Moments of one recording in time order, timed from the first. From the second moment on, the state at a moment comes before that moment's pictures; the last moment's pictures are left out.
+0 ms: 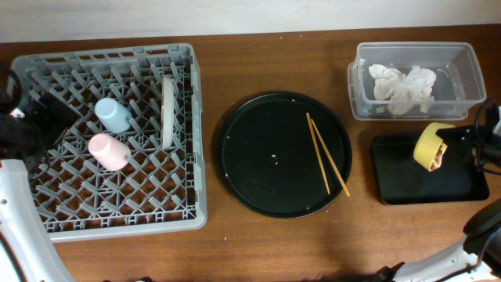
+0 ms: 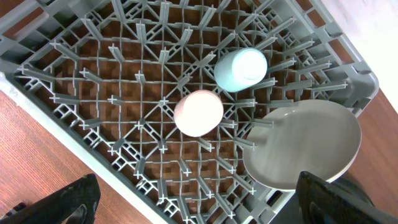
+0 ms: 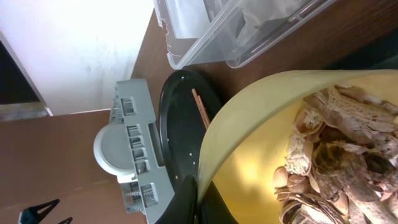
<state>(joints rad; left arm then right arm) 0.40 1.49 1.87 -1.45 -0.01 -0.50 -0.86 1.93 1.54 -1.36 -1.04 -0.32</state>
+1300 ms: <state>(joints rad) 0.40 1.49 1.87 -1.45 -0.01 -0.50 -0.91 1.96 1.42 -1.22 -1.20 -0.23</state>
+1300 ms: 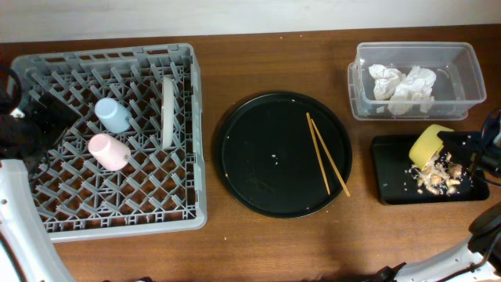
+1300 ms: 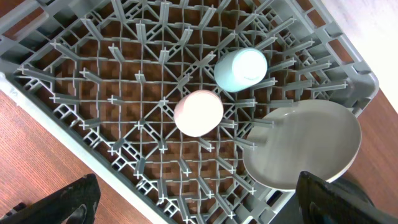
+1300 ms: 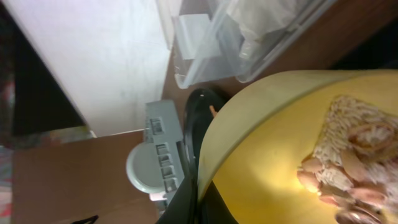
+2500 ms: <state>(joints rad) 0.40 1.49 1.87 -1.45 -0.01 -0.50 -0.93 1.97 1.42 -1.44 -1.33 -0.28</state>
